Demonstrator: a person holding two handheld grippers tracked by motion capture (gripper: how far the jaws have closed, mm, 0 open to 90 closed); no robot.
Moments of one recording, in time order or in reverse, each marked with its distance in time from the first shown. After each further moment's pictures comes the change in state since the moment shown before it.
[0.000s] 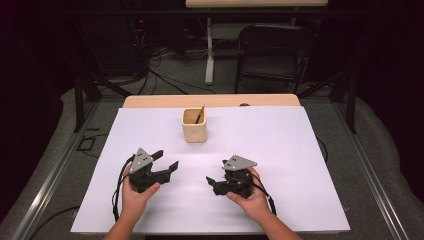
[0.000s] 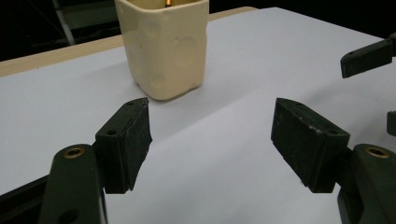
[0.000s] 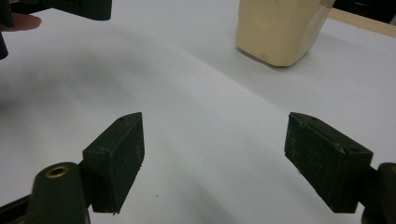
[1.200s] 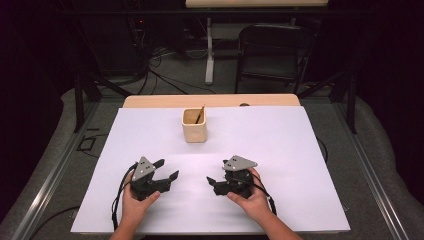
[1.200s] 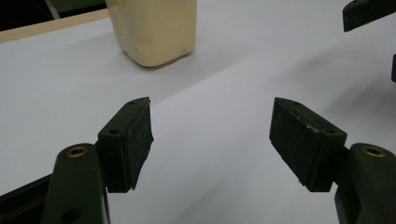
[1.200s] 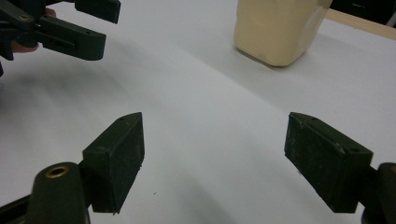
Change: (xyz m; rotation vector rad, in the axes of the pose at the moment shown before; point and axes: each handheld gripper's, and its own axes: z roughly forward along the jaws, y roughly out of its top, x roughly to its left) left arm -0.004 -0.022 0.002 0.068 -0.023 0.024; right arm 0.000 0.000 -0.001 0.000 -0.008 -0.009
